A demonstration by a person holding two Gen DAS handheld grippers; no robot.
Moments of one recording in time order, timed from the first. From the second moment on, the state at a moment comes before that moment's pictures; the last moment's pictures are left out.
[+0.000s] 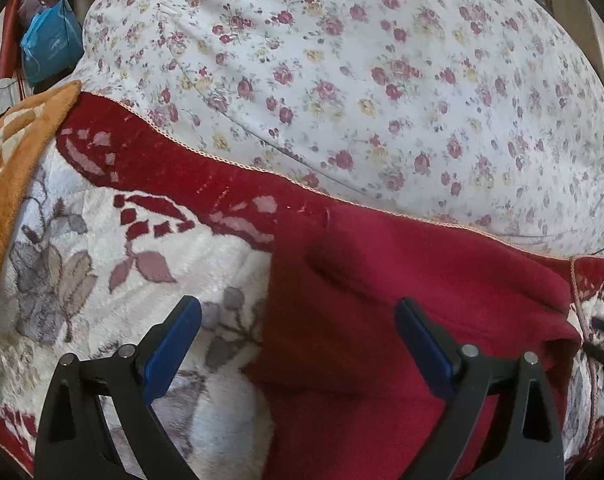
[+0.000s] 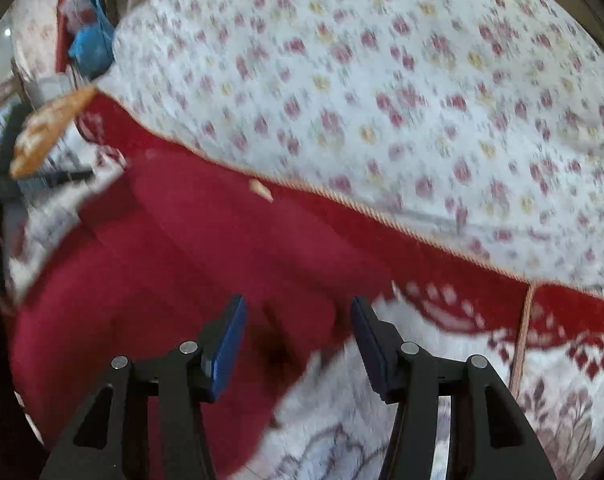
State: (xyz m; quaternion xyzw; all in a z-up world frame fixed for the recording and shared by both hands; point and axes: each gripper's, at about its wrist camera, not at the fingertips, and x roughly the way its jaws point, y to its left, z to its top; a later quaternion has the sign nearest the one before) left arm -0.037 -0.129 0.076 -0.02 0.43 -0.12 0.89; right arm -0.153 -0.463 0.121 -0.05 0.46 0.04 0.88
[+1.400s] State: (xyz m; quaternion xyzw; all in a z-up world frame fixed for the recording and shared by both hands) left arm 0.002 -0.183 0.059 -0.06 0.48 -0.20 0.85; right arm -0.229 -0.514 0.107 0.19 0.42 0.00 0.89
